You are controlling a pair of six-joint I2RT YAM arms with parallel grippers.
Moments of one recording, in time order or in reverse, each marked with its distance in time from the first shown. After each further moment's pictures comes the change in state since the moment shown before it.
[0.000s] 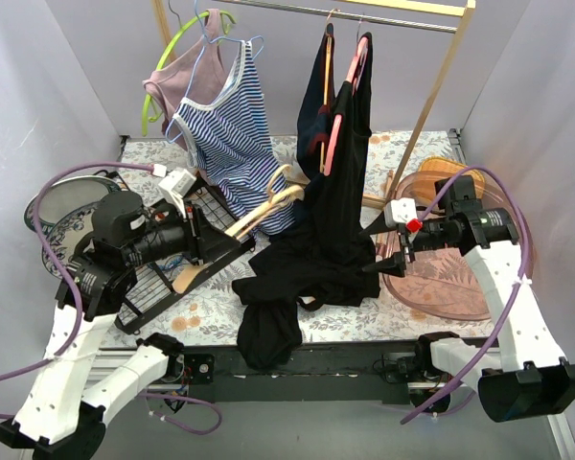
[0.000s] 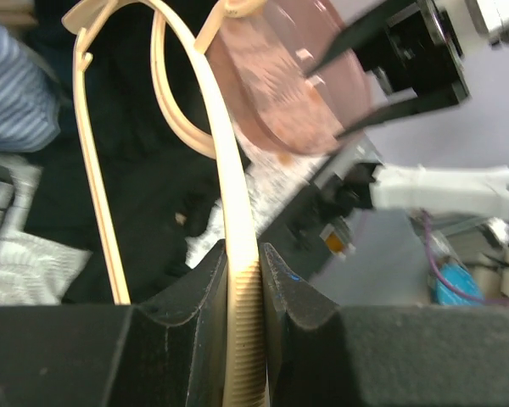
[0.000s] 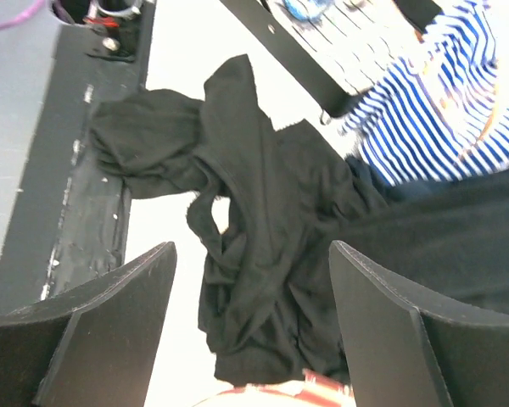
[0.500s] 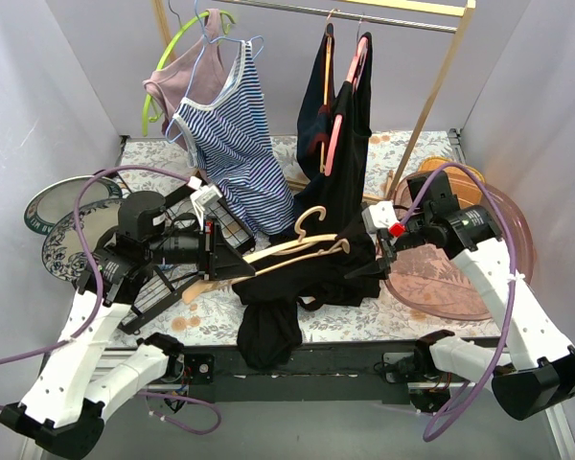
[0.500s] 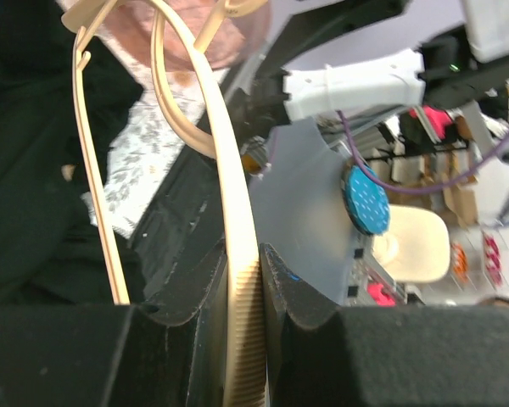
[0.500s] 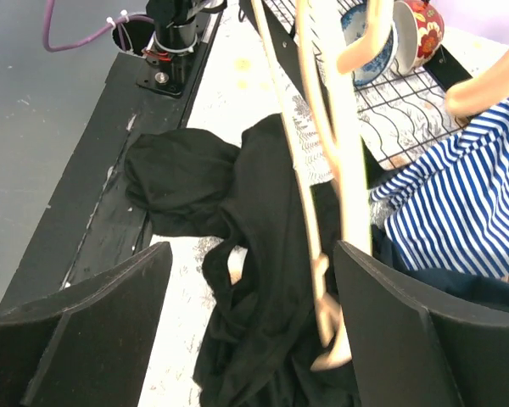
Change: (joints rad) left arm -0.027 0.034 -0.127 0.026 0.357 -0.018; right arm 0.228 0.042 0.045 0.142 -0.013 0.127
